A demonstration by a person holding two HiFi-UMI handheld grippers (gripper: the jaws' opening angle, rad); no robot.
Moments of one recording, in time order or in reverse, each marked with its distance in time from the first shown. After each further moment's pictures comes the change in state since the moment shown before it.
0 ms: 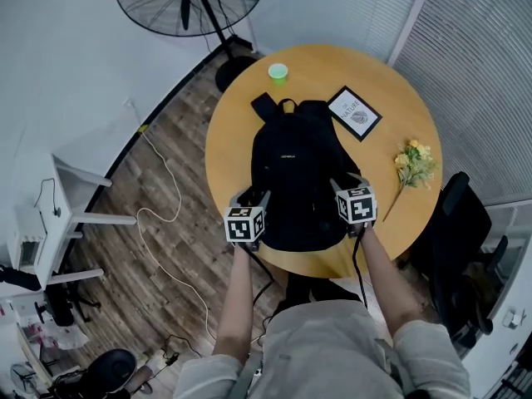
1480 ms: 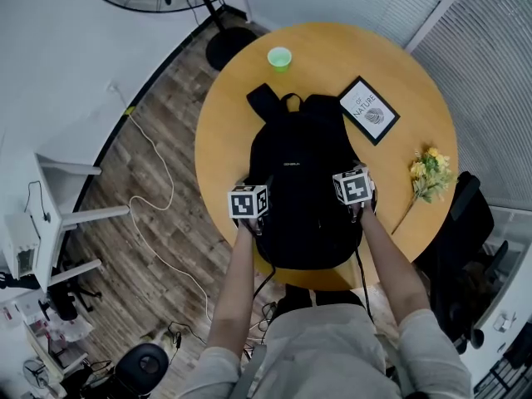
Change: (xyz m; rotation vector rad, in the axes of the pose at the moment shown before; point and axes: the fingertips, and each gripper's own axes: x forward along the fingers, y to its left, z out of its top) left arm 0.139 0.053 -0.011 -0.112 0.192 -0.048; right arm 0.143 -0.042 -0.013 -0.075 0.243 -0.007
